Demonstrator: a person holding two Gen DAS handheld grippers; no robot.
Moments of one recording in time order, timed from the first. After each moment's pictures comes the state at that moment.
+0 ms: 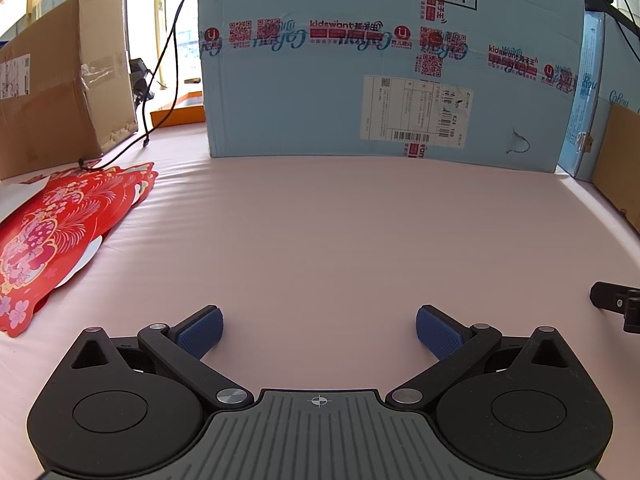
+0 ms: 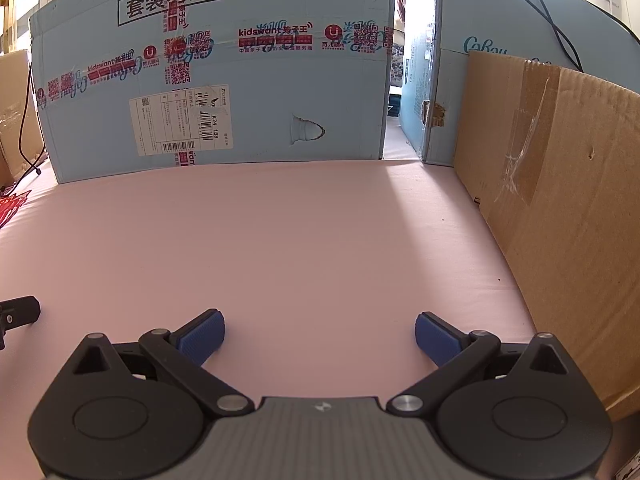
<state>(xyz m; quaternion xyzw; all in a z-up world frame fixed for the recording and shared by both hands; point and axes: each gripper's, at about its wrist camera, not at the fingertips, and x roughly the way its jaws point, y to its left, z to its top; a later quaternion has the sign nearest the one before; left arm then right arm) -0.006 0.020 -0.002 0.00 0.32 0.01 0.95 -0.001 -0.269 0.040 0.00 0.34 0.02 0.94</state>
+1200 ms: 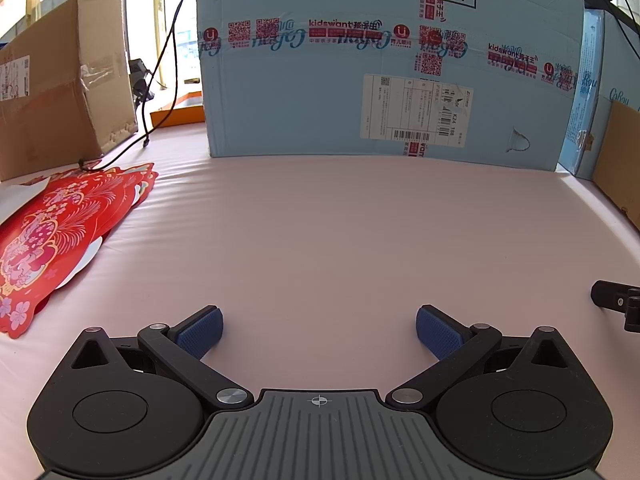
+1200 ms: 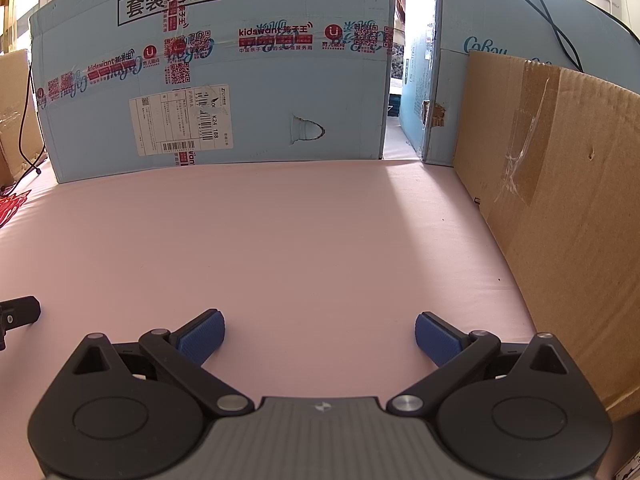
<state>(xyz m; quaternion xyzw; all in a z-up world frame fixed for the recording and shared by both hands) -0.007 0.014 0.000 0.00 0.32 0.02 0.95 0.000 -0.268 0.040 0.00 0.34 0.02 0.94</state>
